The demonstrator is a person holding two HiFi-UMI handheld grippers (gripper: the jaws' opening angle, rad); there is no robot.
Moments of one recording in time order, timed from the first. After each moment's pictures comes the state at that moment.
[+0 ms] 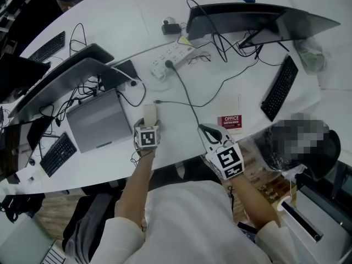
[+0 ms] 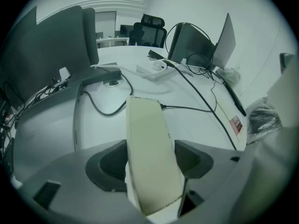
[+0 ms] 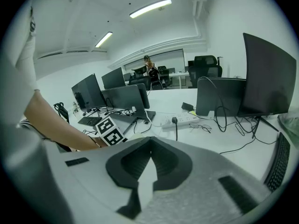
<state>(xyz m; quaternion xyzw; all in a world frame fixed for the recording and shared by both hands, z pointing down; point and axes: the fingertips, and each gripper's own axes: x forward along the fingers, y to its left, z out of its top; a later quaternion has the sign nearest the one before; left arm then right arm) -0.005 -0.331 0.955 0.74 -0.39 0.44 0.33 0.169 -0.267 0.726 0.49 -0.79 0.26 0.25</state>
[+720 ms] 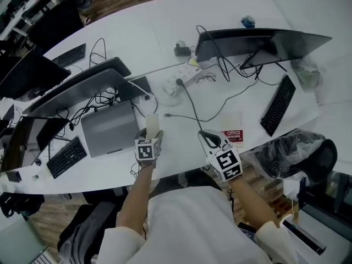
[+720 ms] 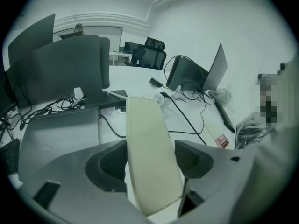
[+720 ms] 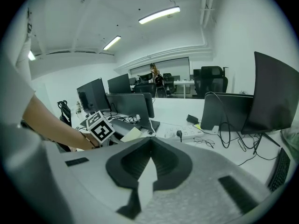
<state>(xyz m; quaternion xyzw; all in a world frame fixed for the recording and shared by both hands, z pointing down) -0.025 -0.342 0.858 0.78 -0.41 0.35 0.33 0.144 -0.280 0.679 0.48 -0.82 0.21 0.24</state>
